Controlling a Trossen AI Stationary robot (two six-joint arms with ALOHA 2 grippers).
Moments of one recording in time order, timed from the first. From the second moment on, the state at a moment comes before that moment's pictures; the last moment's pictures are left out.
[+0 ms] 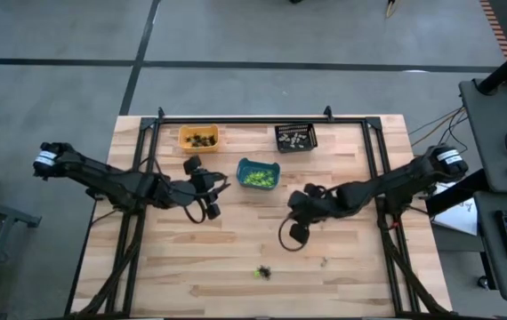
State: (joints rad) left arm -0.26 1.14 0.79 -0.15 -0.67 -0.22; right arm 0.25 1.48 0.93 -0.40 0.19 0.60
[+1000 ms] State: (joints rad) left arm -0.31 1.14 0.70 -0.03 -0.67 -0.29; right arm -0.58 1.49 0.69 0.20 0.19 0.34
